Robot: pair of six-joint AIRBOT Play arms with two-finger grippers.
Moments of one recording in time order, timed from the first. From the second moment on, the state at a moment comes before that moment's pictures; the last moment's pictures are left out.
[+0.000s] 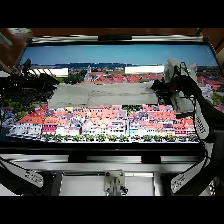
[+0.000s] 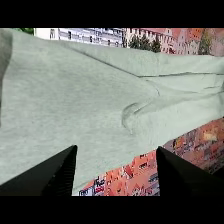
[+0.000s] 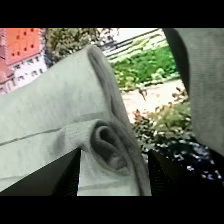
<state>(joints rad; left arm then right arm) 0.33 -1.84 1.62 0.59 -1.30 -1.14 -0.10 -1.89 1.50 2.14 -0.83 -1.62</state>
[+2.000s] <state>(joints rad) -0.45 -1.86 1.53 0.52 -1.07 -1.14 -0.06 -1.11 1.50 2.17 -1.53 -1.52</state>
